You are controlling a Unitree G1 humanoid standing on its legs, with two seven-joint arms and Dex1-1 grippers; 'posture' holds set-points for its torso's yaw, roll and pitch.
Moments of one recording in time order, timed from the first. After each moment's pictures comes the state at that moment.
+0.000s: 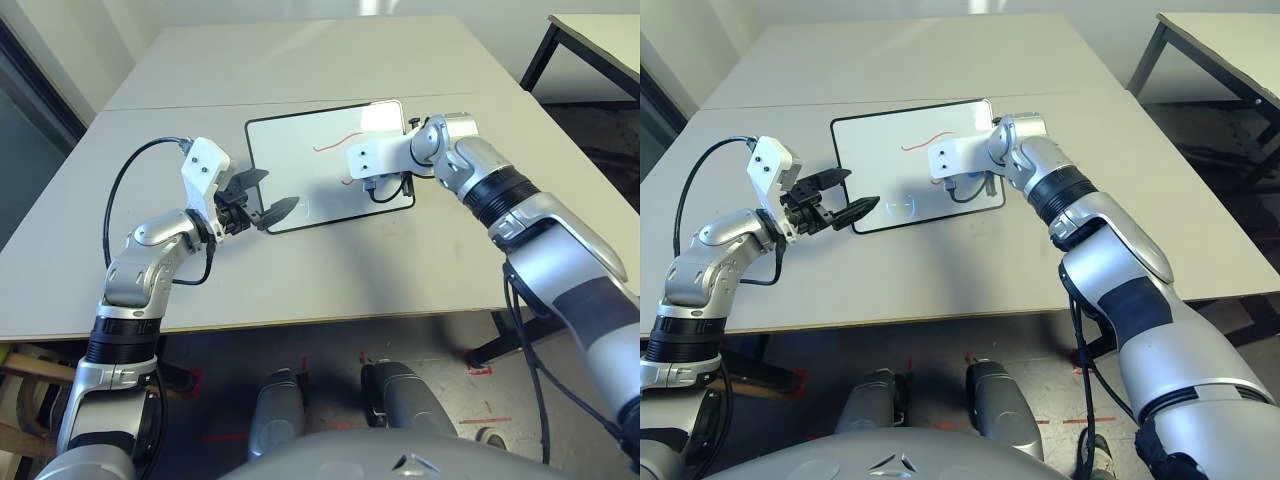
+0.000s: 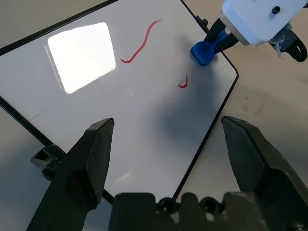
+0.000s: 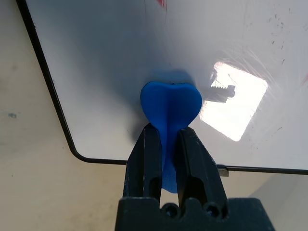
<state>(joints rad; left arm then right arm) -0.35 0.57 0.06 -0.09 -0.40 0.47 -0.75 -1.18 -0.30 0.64 0.81 -0.65 0.23 0.98</state>
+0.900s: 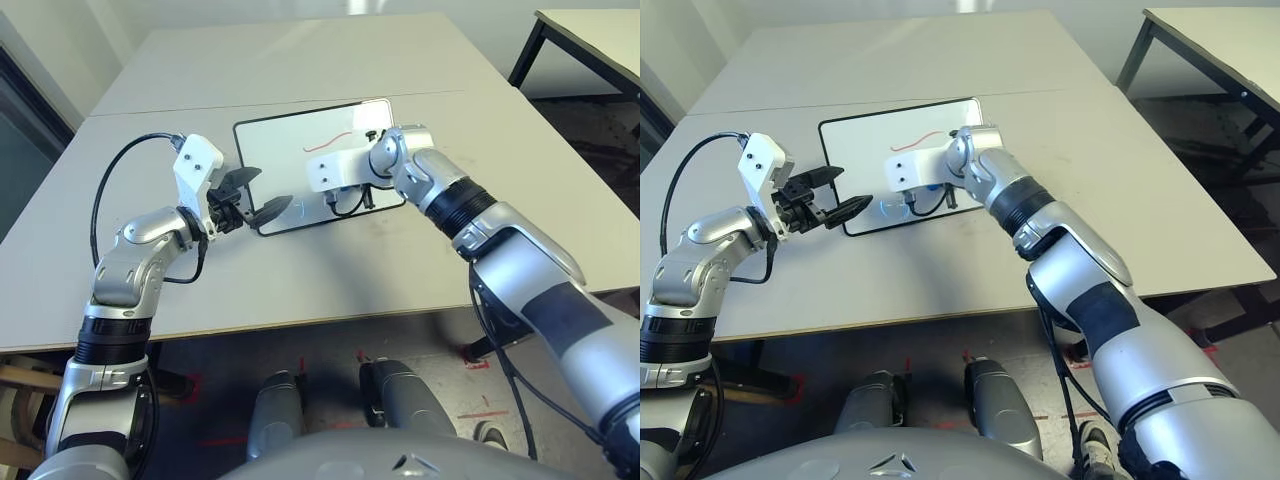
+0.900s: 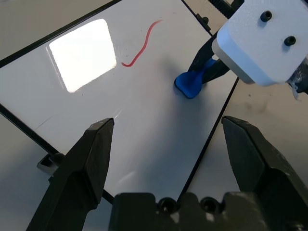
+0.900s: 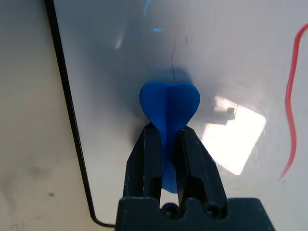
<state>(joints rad) -0.35 0.61 0.07 -0.10 -0.40 0.48 -0.75 -1.20 -0.12 0.62 0.80 -0.65 0.26 0.98</state>
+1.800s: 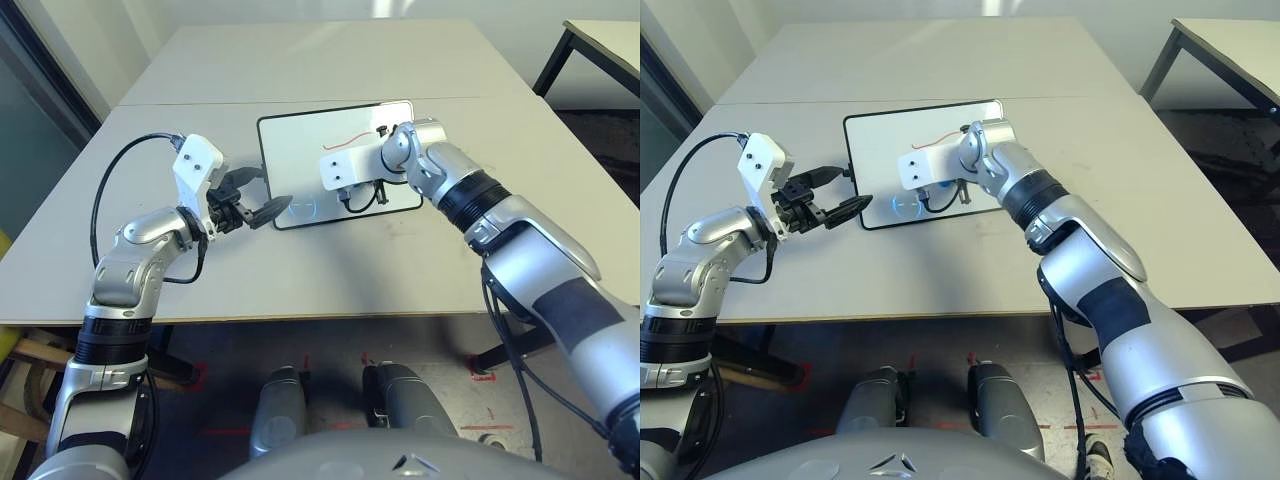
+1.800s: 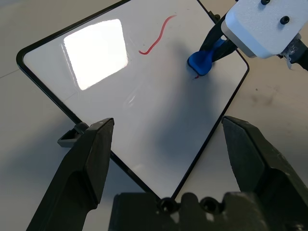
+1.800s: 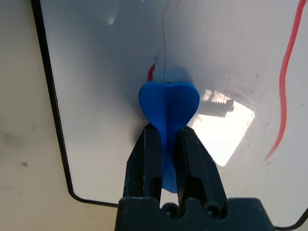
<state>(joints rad) -0.35 0.61 0.07 -0.09 -0.40 0.48 -0.76 -1.21 -0.27 0.66 0.84 -0.66 0.19 0.98</state>
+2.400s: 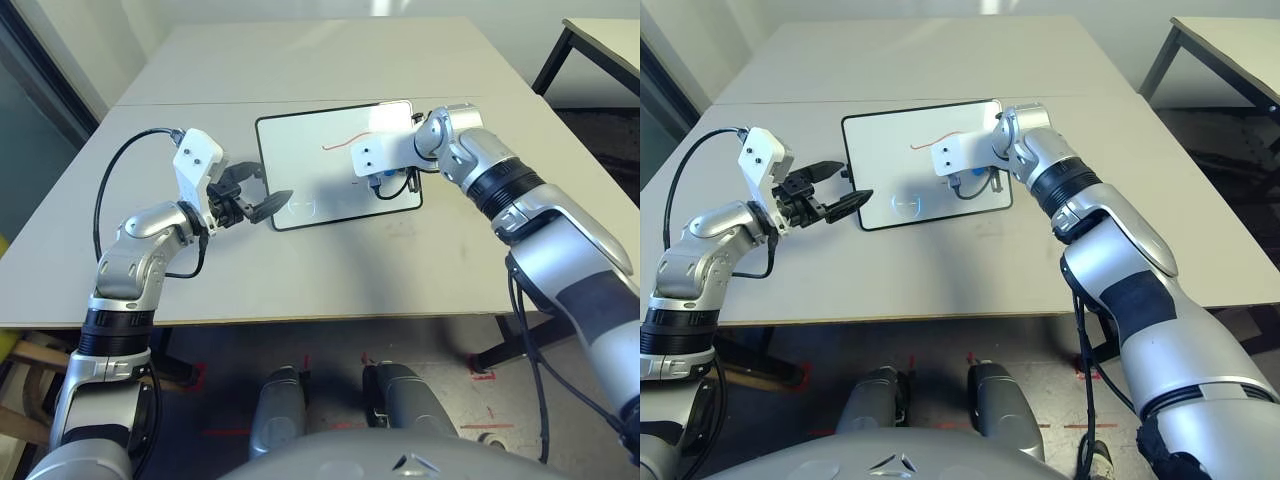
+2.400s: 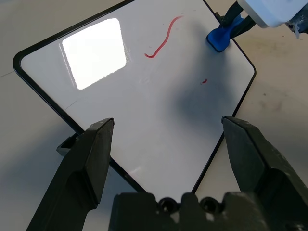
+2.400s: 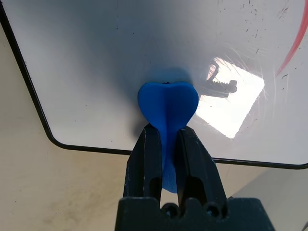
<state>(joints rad) -0.39 0.59 0.06 -0.03 -0.39 0.45 -0.76 -1.25 -0.34 0.65 0.88 -0.67 0.19 1.00</state>
